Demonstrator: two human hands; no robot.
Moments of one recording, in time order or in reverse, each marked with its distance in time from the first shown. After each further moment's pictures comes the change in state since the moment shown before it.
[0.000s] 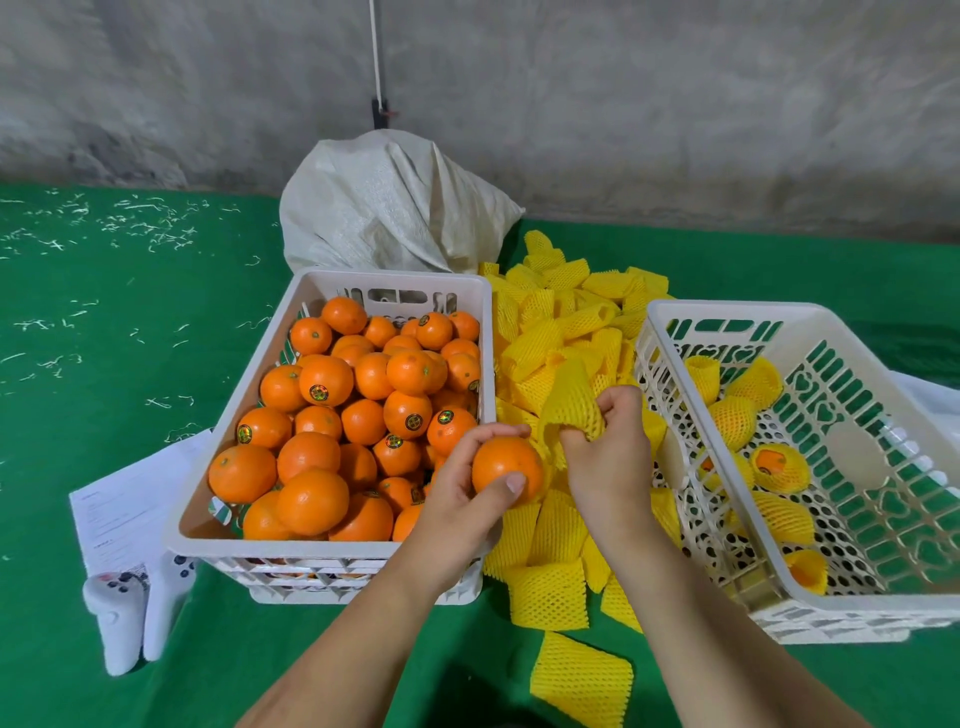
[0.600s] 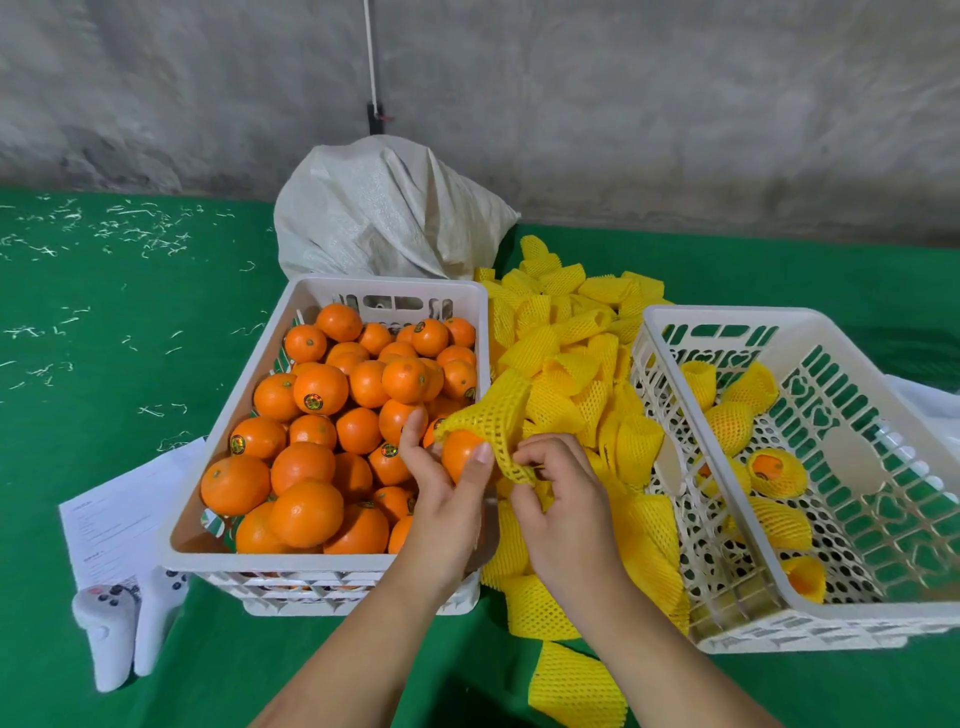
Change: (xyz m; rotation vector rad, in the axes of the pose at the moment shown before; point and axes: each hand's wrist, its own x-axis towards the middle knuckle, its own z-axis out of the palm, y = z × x) left_hand 0.005 -0.008 0.004 -0.136 0.254 -0.042; right_hand -0.047 -0.009 0.010 -0.003 -0.171 -0.347
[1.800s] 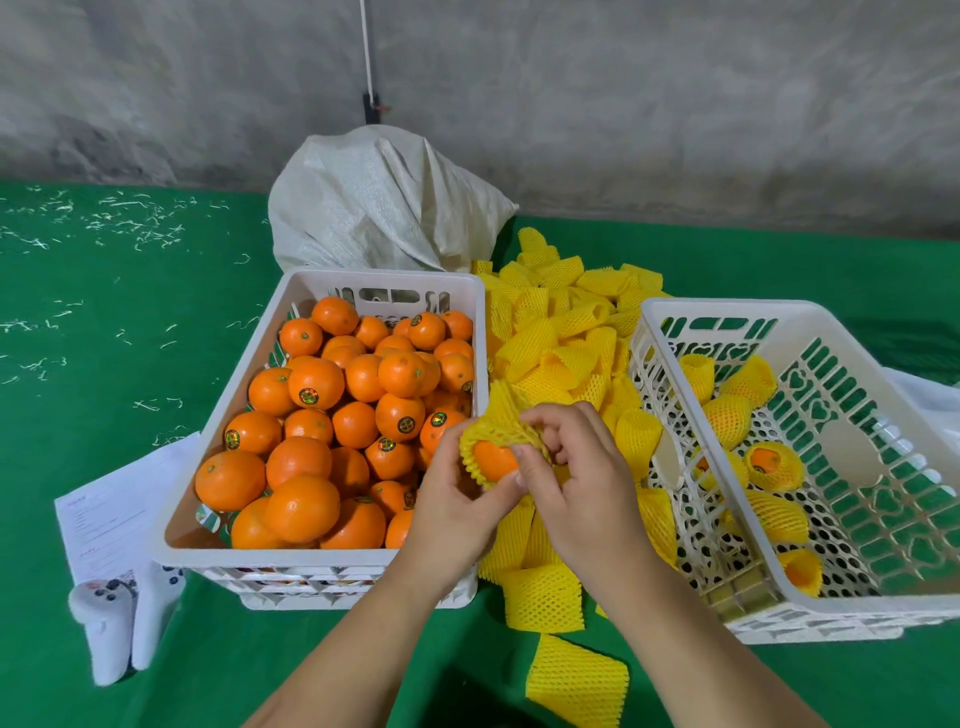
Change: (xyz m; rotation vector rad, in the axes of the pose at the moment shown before) left_hand 0.002 0.001 0.007 0.011 -0.142 0.190; right_hand 0.017 -0.014 -0.024 -0.060 0.013 -0.108
